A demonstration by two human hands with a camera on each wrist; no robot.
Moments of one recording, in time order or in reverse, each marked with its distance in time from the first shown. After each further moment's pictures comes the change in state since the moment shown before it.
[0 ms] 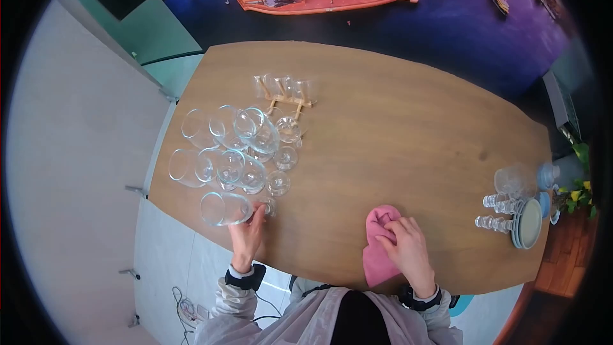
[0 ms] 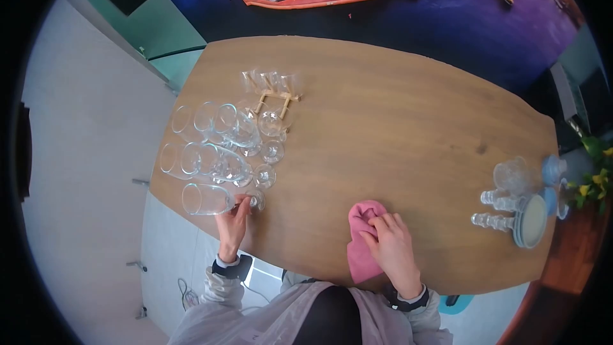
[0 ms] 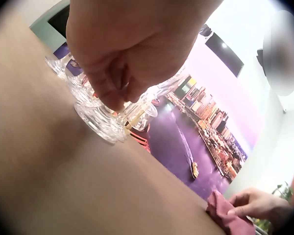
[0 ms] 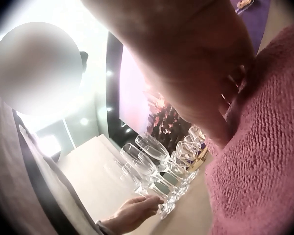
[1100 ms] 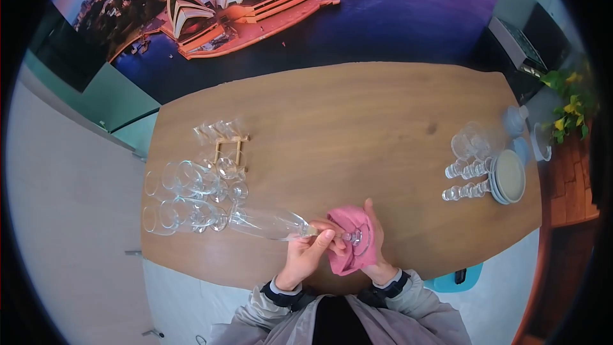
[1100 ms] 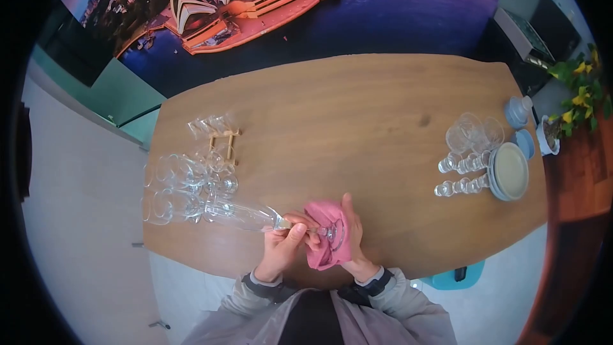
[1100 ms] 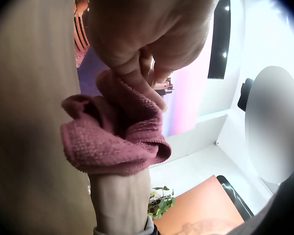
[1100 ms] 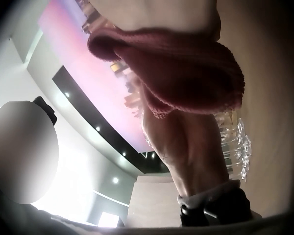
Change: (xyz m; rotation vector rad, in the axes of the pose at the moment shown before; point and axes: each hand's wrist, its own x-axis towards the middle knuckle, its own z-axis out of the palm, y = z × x) left_hand -0.064 0.130 0.156 -0.795 -0.802 -0.068; right_hand 0.011 0.013 0.030 2.112 0.056 0.211
